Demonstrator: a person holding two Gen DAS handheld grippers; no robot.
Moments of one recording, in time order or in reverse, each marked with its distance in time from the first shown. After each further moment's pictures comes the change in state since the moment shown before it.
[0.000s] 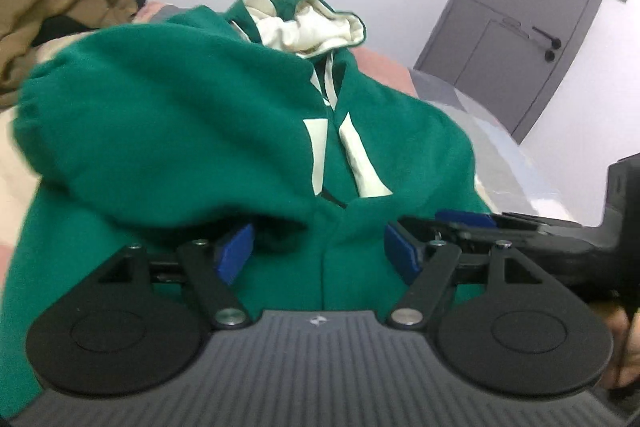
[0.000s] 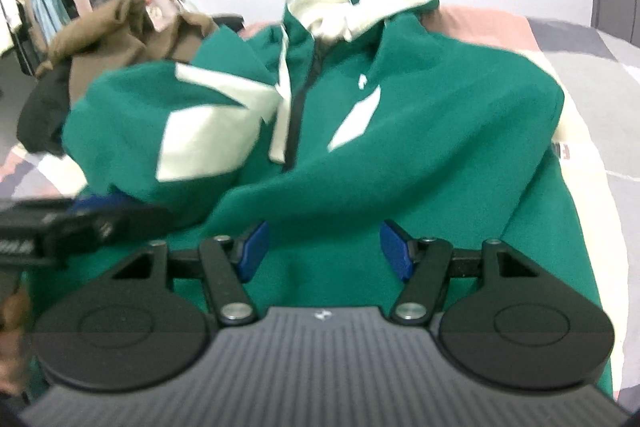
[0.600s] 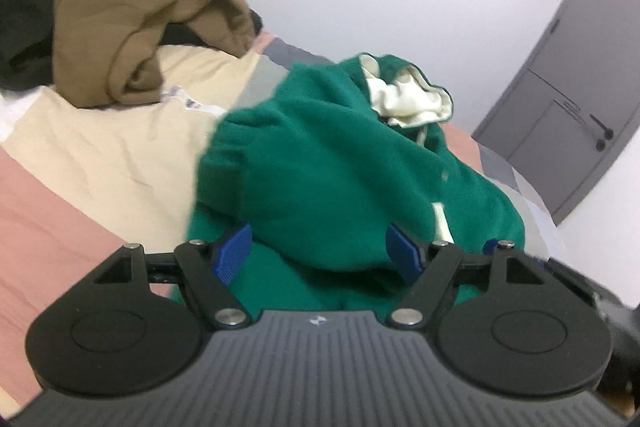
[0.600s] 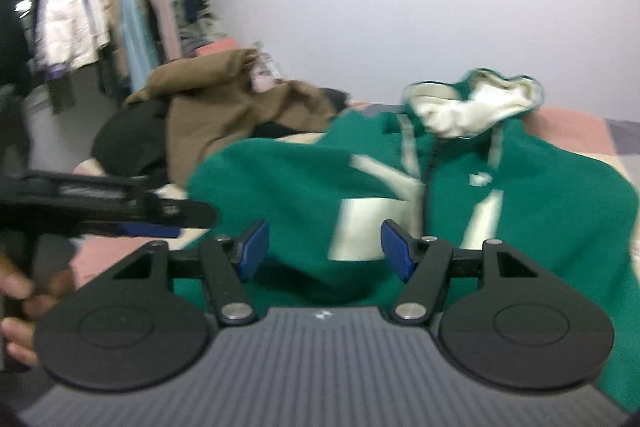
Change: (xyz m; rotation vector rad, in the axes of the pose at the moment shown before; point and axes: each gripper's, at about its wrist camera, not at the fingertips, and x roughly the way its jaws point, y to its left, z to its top) left arm -0.083 0.086 0.017 -0.212 -0.116 0.132; right arm -0.016 0.105 0.009 -0.189 -0.185 0.208
